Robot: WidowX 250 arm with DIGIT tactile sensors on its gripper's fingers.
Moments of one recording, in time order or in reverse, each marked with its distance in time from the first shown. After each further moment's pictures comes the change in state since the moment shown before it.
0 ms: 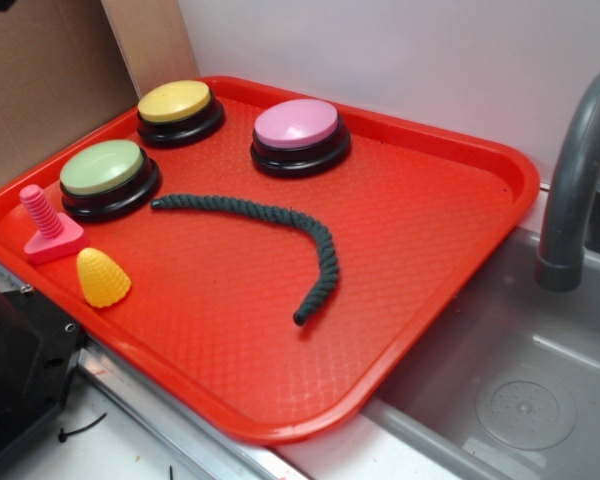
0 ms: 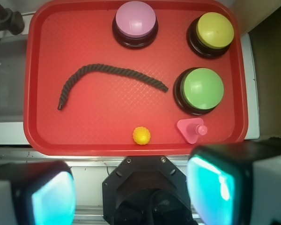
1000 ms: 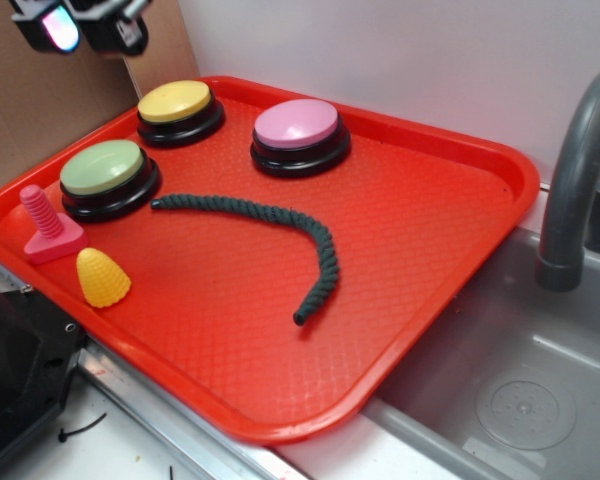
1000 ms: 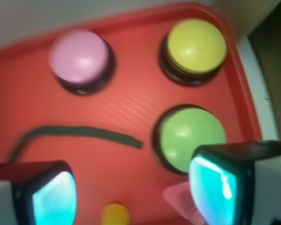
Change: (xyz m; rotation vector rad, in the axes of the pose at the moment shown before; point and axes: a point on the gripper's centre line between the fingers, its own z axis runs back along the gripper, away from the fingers) arm 0.077 0.055 -0.105 0.001 -0.006 0.092
